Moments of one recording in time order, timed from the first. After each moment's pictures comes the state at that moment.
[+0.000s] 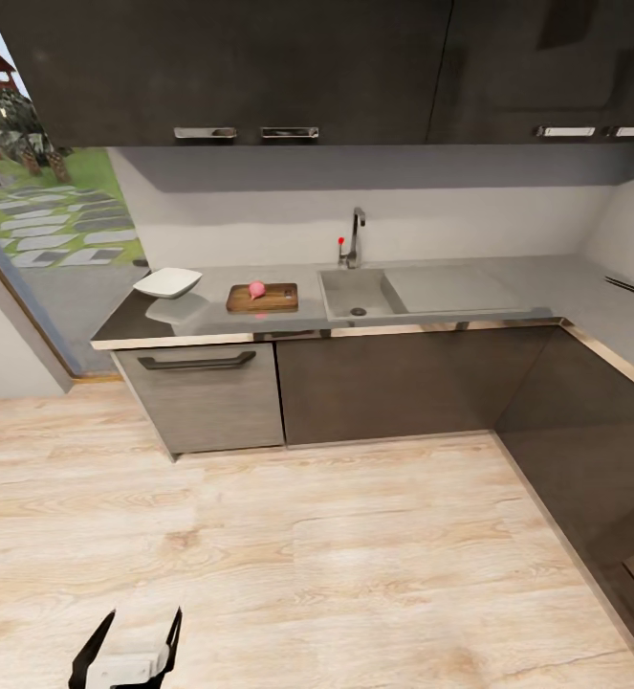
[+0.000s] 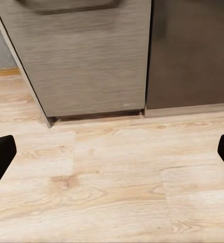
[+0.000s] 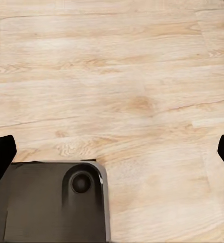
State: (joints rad) left arm 0.33 0.07 -0.05 -1.54 0.00 -0.28 0.14; right arm 0.25 0.09 -0.63 -0.42 0.43 -0.95 0.11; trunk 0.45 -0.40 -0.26
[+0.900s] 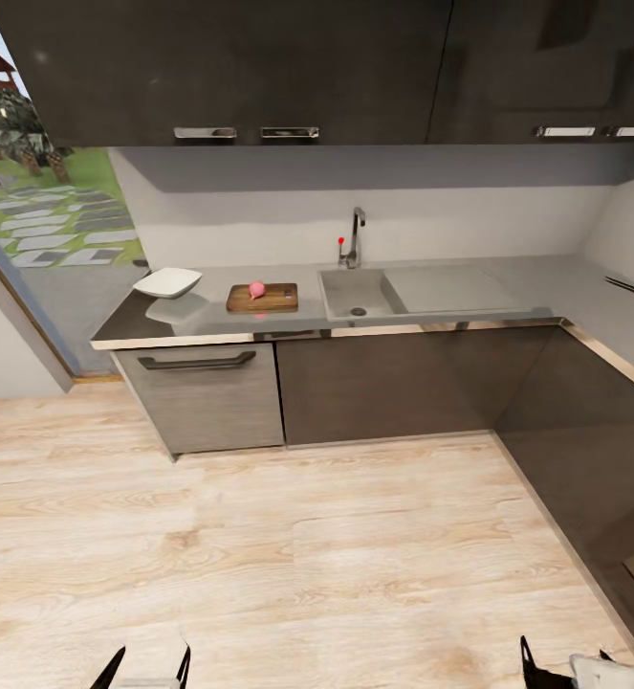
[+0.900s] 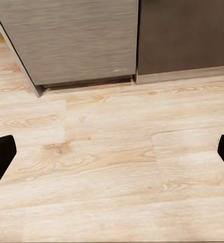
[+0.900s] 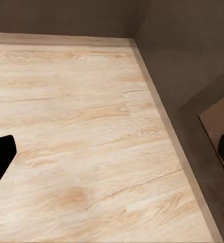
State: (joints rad) left arm 0.33 0.07 -0.09 -1.41 0.00 -0.28 0.14; right arm 0.24 0.16 -0.45 -1.54 0.32 0.00 0.08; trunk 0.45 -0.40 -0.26
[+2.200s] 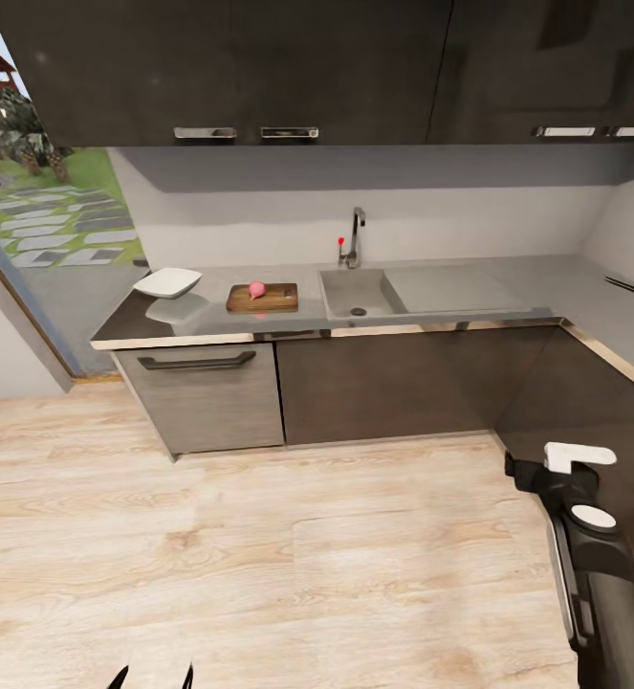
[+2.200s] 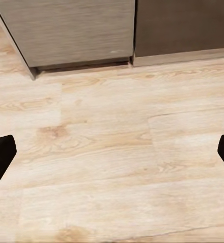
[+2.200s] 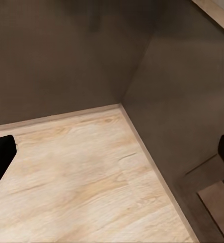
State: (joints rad) left arm 0.33 0.07 -0.11 -1.35 0.02 -0.28 0.14; right arm -0.36 -0.02 -0.33 -1.63 0.28 0.60 0.02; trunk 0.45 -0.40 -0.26
